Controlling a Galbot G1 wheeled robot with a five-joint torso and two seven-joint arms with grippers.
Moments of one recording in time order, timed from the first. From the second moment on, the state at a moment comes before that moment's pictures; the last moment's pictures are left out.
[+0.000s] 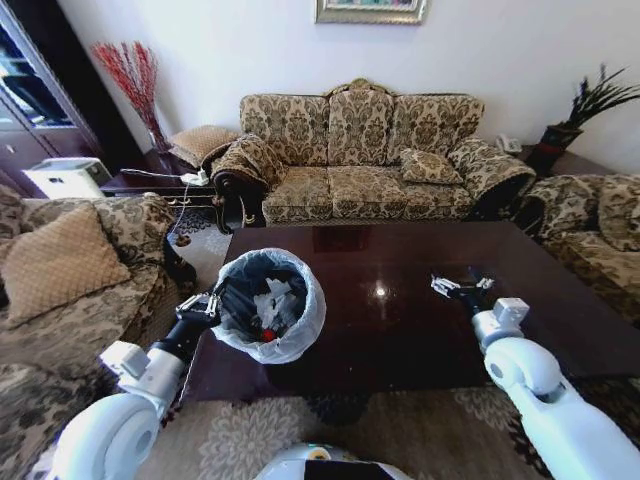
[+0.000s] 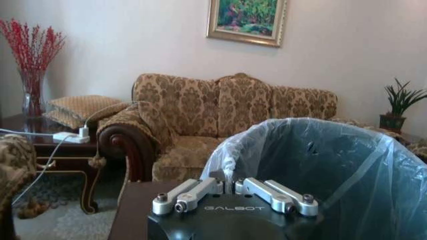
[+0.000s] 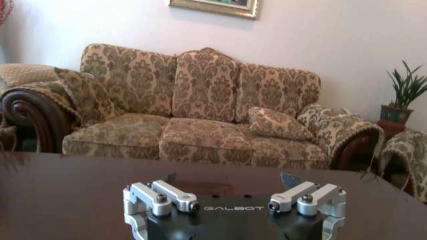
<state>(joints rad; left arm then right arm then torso) 1.73 -1.21 -0.89 -2.50 -0.58 0.30 0.06 -1.34 0.87 0.63 2.06 0.63 -0.28 0.25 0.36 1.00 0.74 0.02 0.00</state>
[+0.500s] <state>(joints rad) 1.73 -1.21 -0.89 -2.50 -0.58 0.30 0.06 -1.32 0.88 0.58 2.07 0.60 -0.28 0.26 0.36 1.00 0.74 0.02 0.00</state>
